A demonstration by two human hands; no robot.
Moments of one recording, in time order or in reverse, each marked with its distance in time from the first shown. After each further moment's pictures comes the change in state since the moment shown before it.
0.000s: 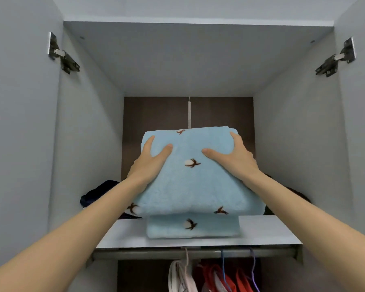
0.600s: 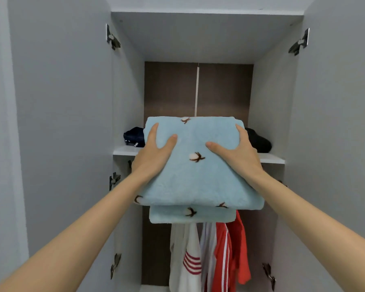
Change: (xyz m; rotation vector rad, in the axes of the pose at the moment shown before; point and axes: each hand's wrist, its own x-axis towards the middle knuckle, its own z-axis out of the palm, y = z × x) left_hand -0.312 0.071 -0.050 0.104 0.057 -0.095; right_hand -0.278 -0.043 -0.105 0.096 -0.092 0.038
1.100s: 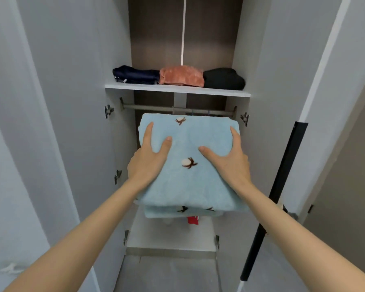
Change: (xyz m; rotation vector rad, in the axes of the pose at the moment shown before) left_hand -0.270 0.008 0.027 0.114 -0.093 -0.159; right_hand -0.253 0.053 -0.078 0.009 -0.040 0.192
